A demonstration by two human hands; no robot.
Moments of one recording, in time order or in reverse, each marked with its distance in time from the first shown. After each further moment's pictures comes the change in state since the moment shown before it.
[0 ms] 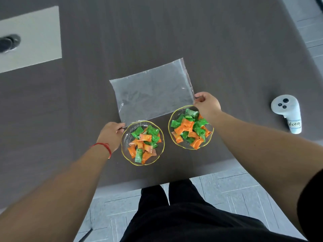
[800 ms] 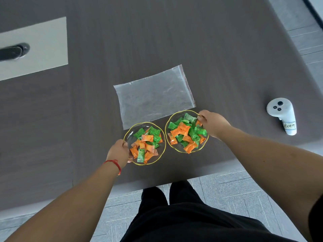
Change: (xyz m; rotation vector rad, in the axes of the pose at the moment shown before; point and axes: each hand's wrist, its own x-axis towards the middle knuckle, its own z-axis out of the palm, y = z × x) left_hand -0.054 0.016 0.026 -0.285 -0.064 -0.352; right_hand -0.032 0.034 -0.029 -0.645 -0.267 -0.237
